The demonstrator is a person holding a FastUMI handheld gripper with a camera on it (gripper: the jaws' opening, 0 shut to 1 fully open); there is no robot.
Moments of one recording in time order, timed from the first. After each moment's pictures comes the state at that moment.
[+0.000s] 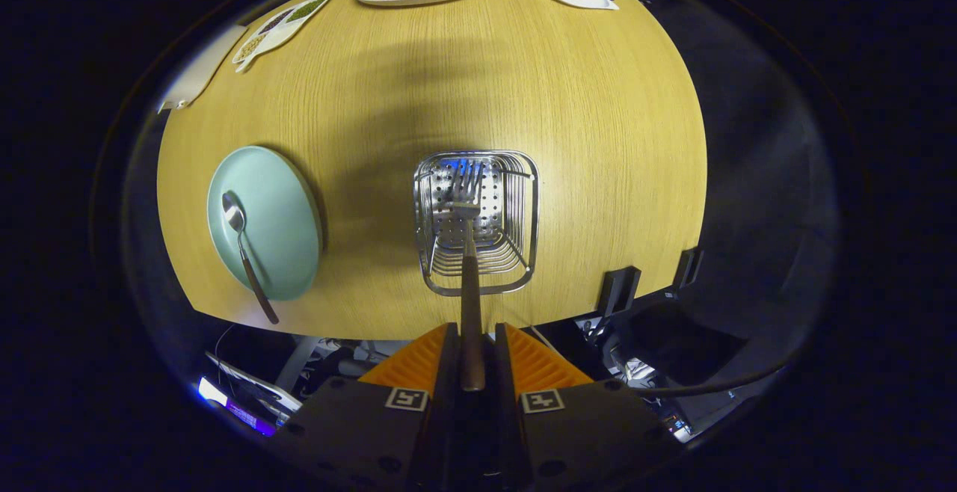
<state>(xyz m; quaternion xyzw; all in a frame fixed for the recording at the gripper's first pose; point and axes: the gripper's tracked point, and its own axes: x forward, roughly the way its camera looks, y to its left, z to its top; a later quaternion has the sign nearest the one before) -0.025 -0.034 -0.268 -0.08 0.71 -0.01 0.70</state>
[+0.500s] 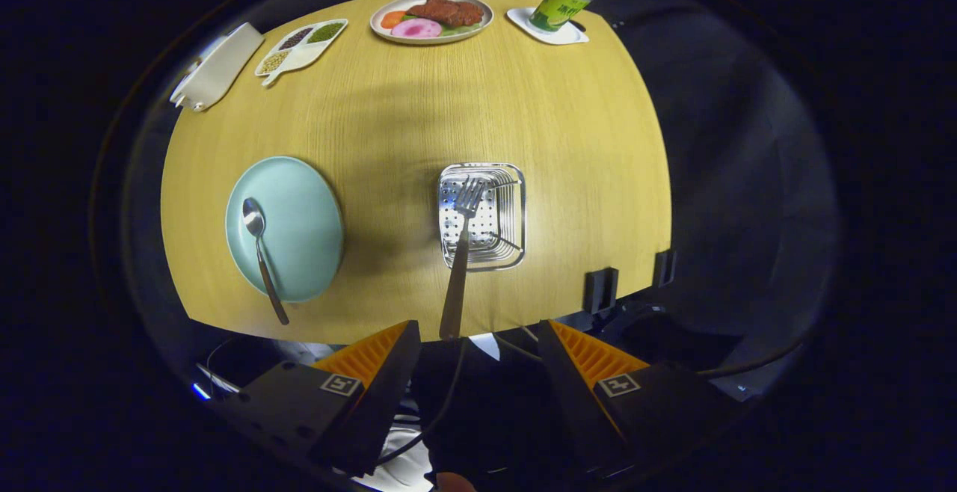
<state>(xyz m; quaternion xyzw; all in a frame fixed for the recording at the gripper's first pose) -0.057 -0.021 -0.207 -0.12 0.62 -0.06 0.77</state>
